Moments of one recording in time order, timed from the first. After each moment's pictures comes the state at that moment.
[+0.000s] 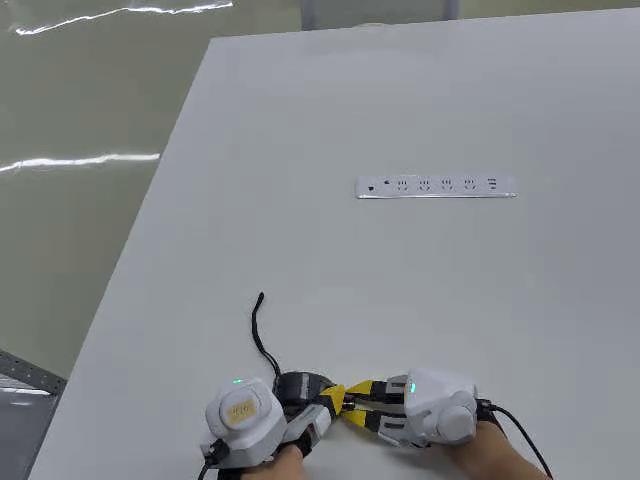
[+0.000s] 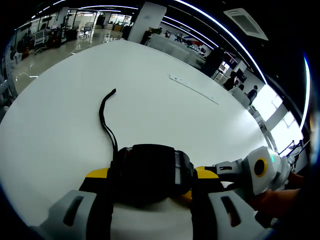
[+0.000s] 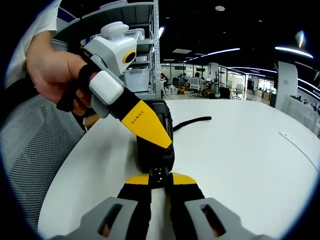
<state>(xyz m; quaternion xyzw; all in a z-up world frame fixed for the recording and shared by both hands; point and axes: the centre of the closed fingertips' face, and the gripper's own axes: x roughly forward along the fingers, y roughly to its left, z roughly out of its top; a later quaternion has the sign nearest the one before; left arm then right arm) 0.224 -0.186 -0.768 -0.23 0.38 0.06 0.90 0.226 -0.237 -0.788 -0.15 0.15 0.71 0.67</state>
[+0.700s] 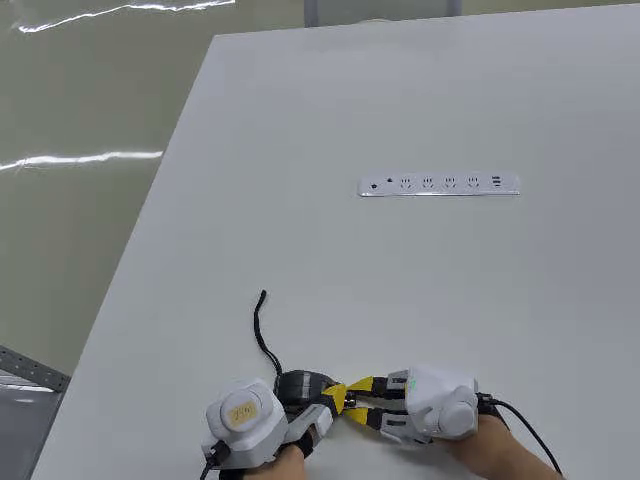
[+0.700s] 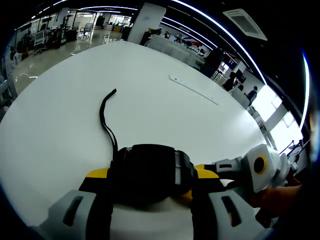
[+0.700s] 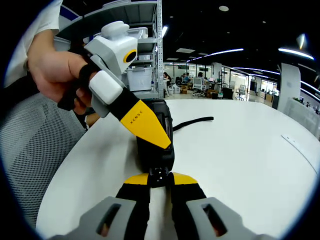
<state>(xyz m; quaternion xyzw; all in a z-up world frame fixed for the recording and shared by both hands) 0.224 -0.185 -0.768 -0.23 0.37 0.06 0.90 0.226 -0.236 -0.788 -0.16 0.15 0.72 0.66</state>
